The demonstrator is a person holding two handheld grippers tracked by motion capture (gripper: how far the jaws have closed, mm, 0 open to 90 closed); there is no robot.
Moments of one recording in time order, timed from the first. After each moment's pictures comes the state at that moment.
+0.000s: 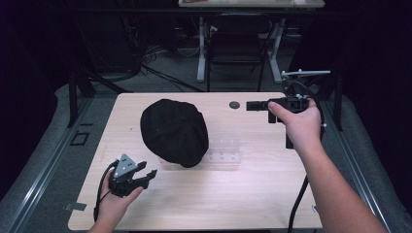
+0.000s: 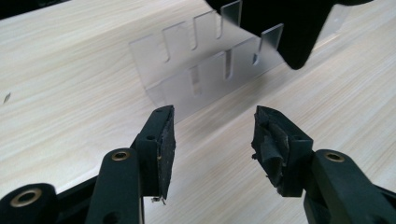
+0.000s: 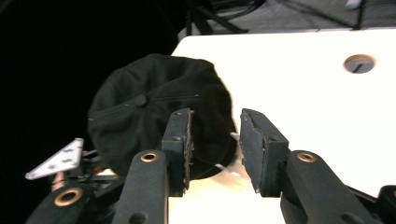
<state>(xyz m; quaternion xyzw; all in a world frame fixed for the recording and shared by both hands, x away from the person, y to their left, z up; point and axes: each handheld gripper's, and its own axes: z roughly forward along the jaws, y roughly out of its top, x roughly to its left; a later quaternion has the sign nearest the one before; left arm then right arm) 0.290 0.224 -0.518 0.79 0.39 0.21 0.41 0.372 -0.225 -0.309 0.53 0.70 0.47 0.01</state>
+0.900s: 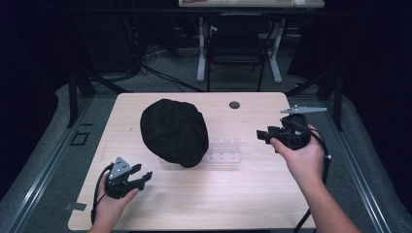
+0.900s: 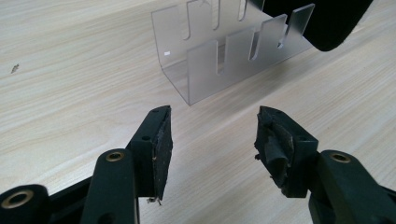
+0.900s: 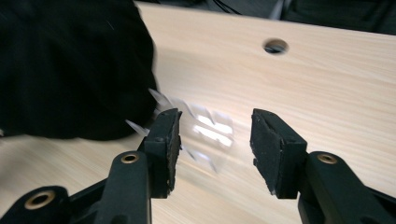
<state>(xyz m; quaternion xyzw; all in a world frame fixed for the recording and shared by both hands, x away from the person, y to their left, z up) 0.292 0.239 -0.538 0.78 0.41 0.21 0.42 0.331 -0.238 -0.377 0.52 0.74 0.39 0.16</state>
